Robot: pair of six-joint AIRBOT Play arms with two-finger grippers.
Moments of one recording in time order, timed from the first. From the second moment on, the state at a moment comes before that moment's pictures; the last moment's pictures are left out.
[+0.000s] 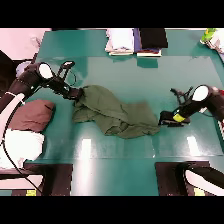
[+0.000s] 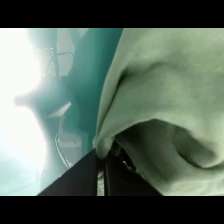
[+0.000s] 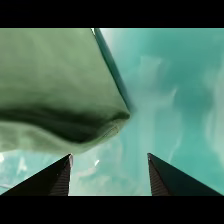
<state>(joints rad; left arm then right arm) -0.22 -1.43 1.25 1.30 -1.14 -1.43 0.04 -1.14 0.79 -1.29 1.35 1.70</state>
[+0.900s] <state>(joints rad) -0.22 -1.25 1.39 1.39 -1.18 -1.43 0.15 -1.03 1.02 -1.46 1.24 1.69</state>
